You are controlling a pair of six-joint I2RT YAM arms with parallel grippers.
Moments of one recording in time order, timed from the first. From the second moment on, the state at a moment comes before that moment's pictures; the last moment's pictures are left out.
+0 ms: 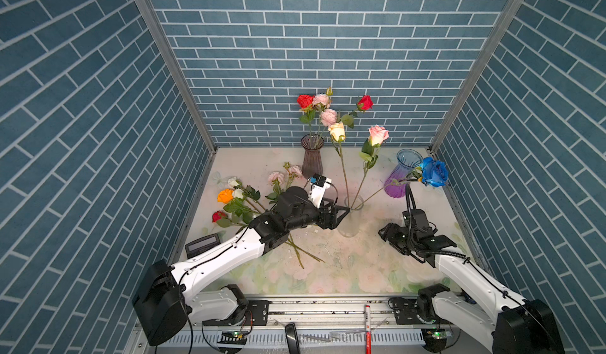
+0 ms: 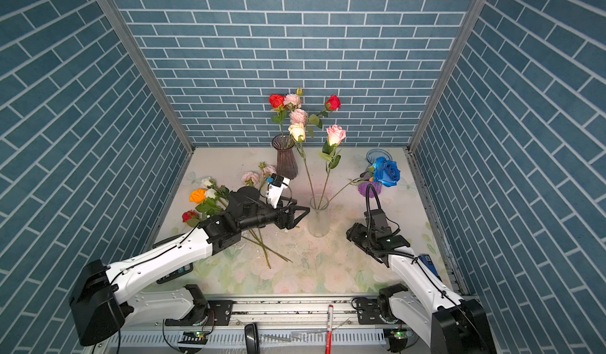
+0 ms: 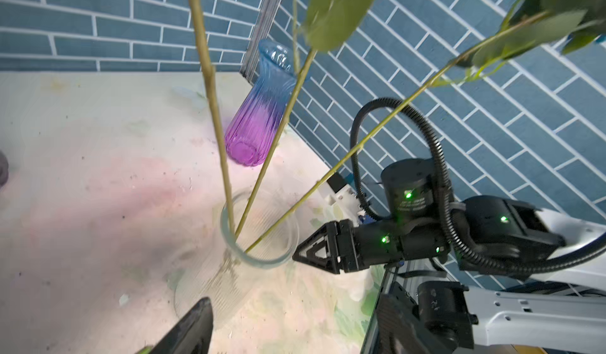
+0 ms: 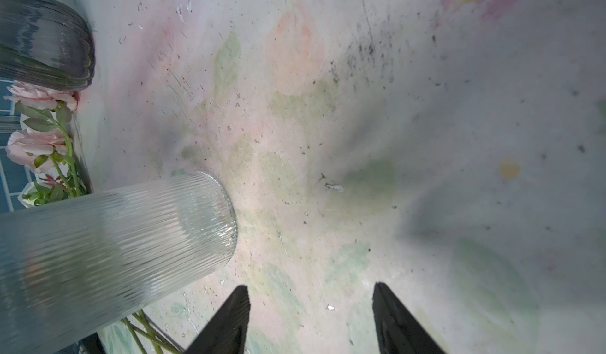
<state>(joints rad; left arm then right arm) -0.82 1.19 0.79 0.06 0.26 -0.47 0.33 0.98 0.45 -0.43 -0.18 0.85</state>
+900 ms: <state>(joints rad) -0.97 1.51 0.45 1.03 0.12 -0.56 0.32 1.01 0.45 -0.43 -0.19 0.85</state>
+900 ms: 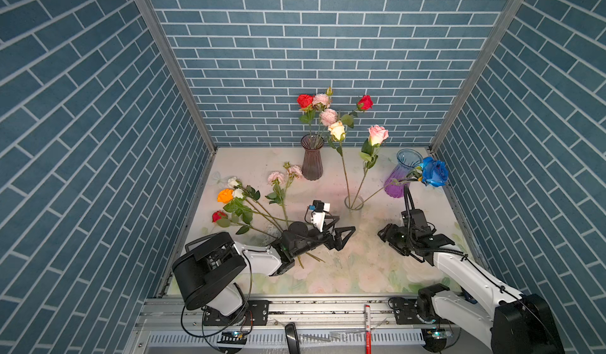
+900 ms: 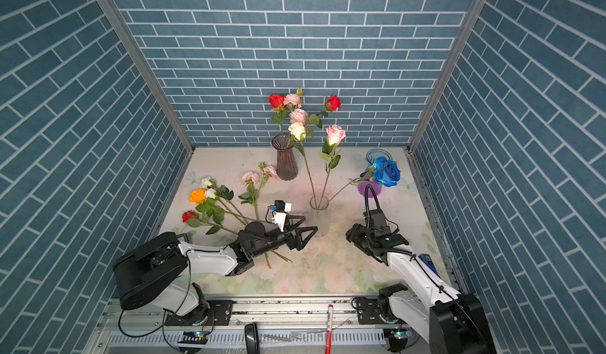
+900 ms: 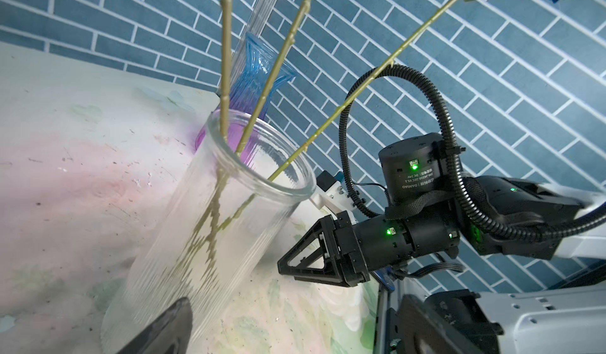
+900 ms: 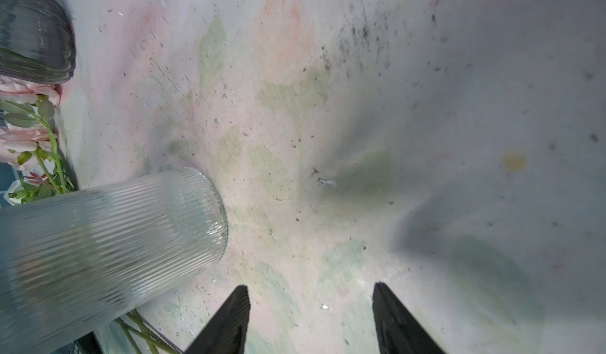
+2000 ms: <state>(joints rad) -1.08 1.77 0.61 1.21 -0.28 -0.09 0.32 1.00 0.45 -0.43 -0.19 0.85</state>
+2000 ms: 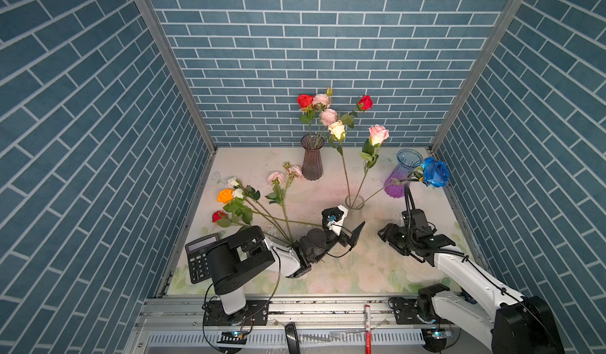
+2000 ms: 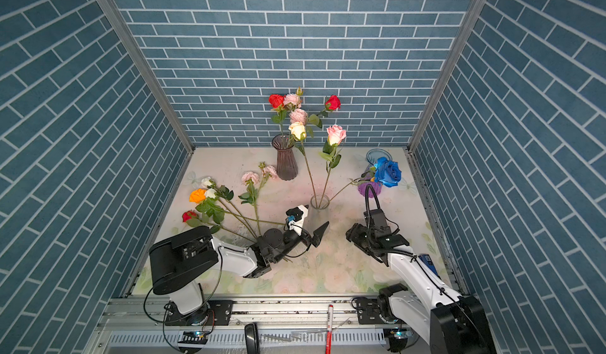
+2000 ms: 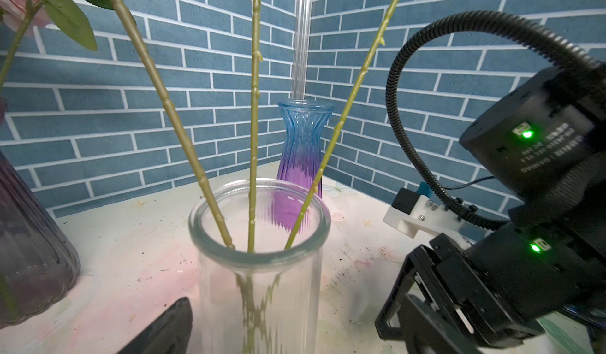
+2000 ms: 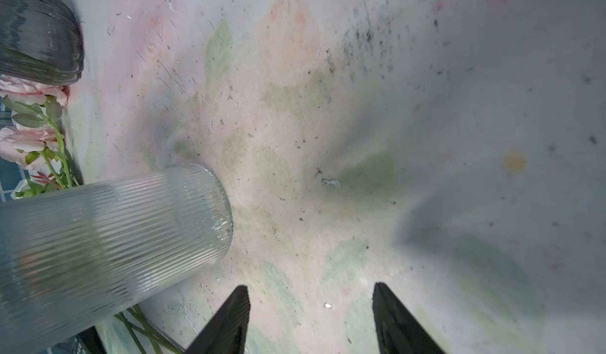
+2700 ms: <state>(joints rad) -0.99 1.91 0.75 1.22 -0.16 -0.15 0.32 0.97 0.45 -0.43 -0.20 0.85</state>
